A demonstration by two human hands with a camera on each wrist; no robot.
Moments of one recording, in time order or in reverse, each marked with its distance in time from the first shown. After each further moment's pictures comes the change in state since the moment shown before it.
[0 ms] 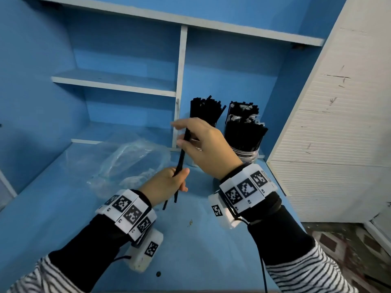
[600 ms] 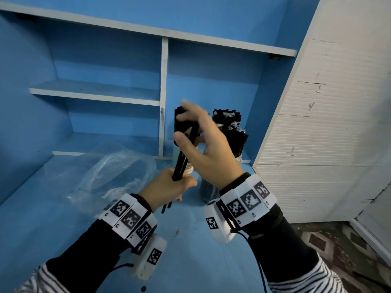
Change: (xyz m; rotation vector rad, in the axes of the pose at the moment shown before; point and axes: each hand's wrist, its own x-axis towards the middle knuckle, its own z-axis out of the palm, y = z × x) left_hand 0.000 0.039 0.017 -0.126 -0.092 0.032; right_hand -0.016 -0.010 -0.027 0.124 0.254 -0.029
